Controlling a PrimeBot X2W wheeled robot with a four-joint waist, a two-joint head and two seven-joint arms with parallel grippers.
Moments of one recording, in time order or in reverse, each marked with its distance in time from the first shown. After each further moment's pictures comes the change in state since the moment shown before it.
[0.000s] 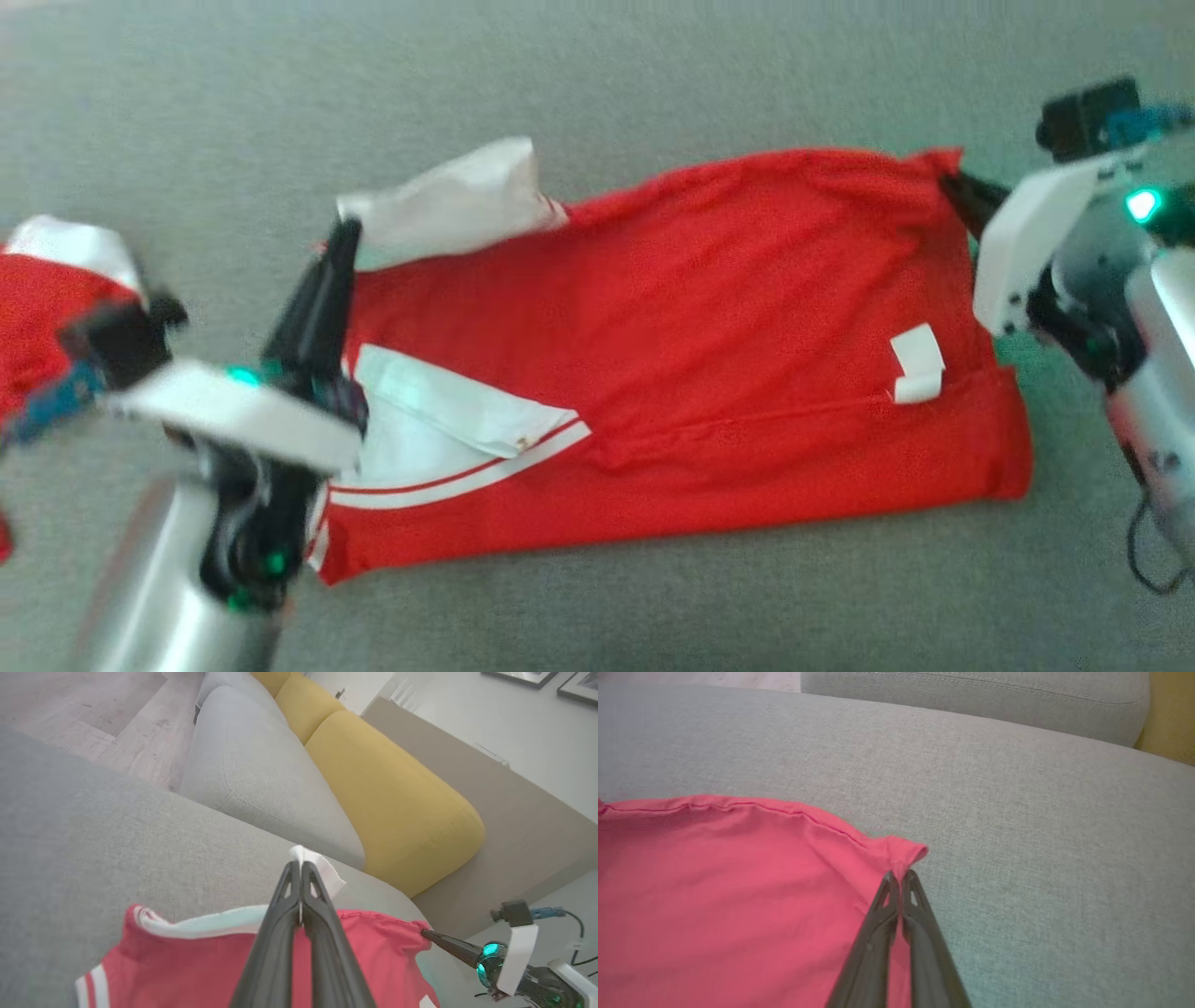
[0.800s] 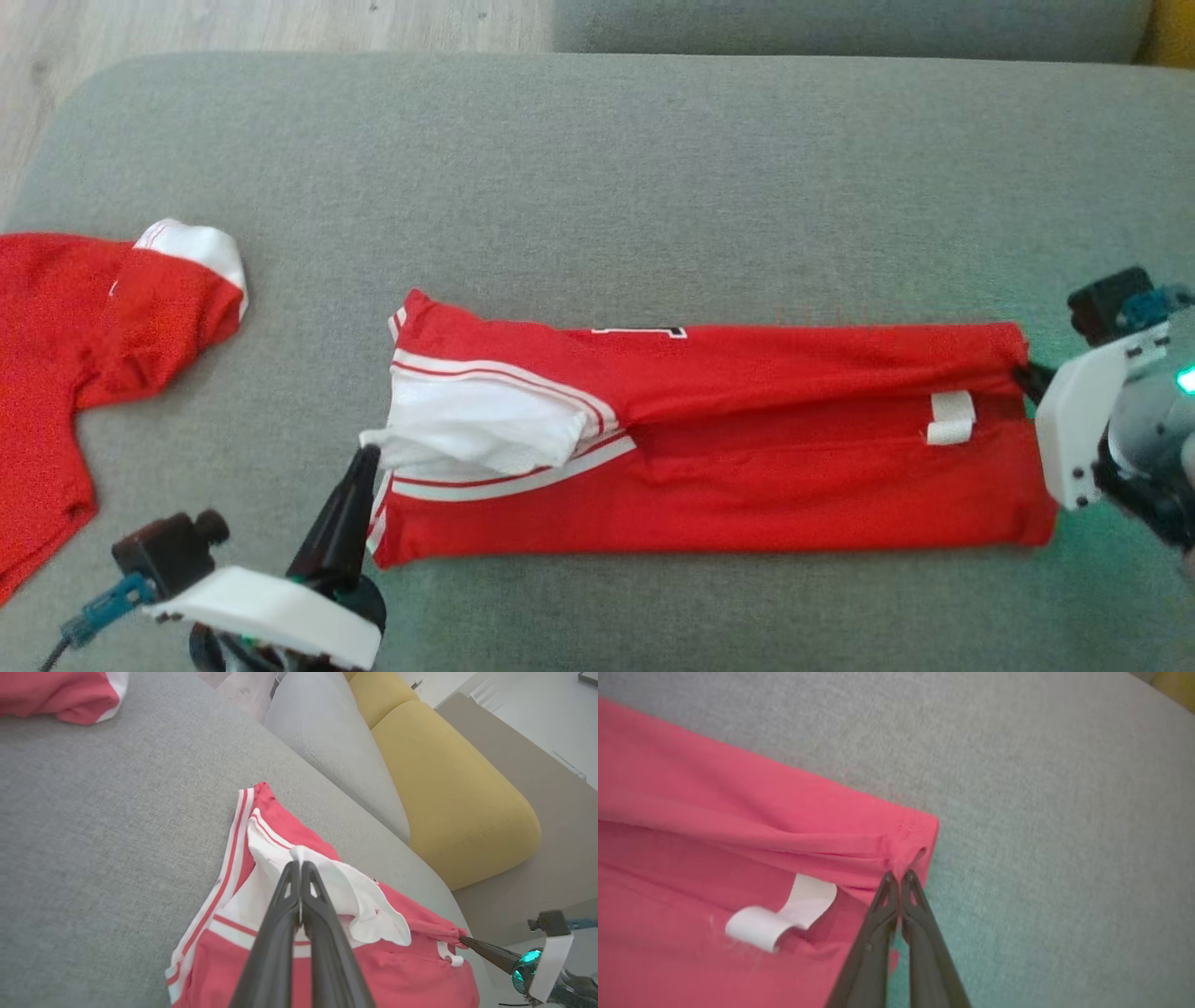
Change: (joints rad) left arm 0.377 0.004 -0.017 -0.090 -0.021 0.069 -0.037; right arm 0.334 -0.148 -0.063 -0.169 -0.095 0.000 0.117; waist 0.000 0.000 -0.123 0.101
